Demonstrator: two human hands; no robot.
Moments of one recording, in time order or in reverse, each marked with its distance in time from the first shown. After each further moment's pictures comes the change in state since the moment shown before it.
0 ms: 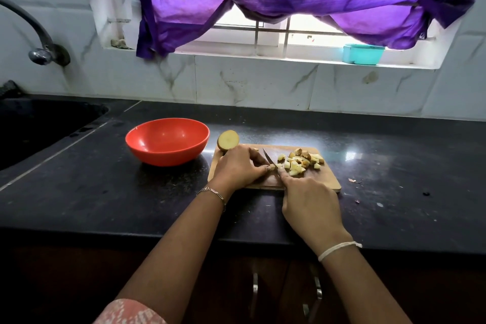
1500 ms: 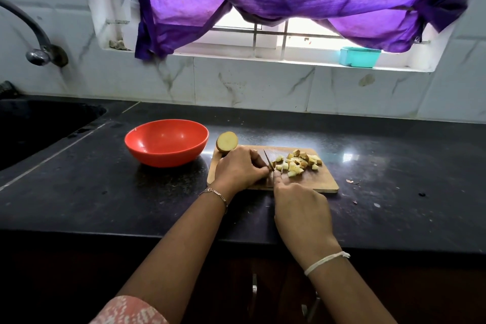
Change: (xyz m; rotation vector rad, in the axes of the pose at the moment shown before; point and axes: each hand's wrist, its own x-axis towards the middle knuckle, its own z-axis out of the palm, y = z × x) left_hand 0.000 0.002 0.003 -0.031 -0.011 -0.022; right_hand -0.013 -0.021 -0.010 -0.082 -0.026 -0.040
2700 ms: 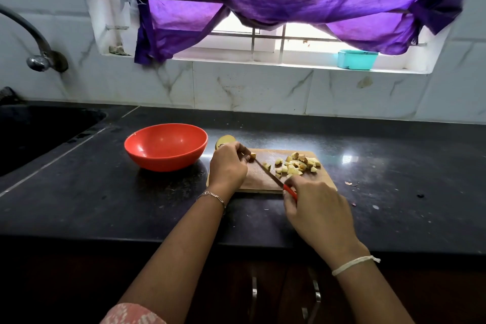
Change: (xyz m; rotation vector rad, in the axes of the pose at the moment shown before) left_hand 0.009 -0.010 -0.002 -0.109 0.254 -0.082; right_hand -0.004 0.025 -0.015 0.230 0.097 0.076
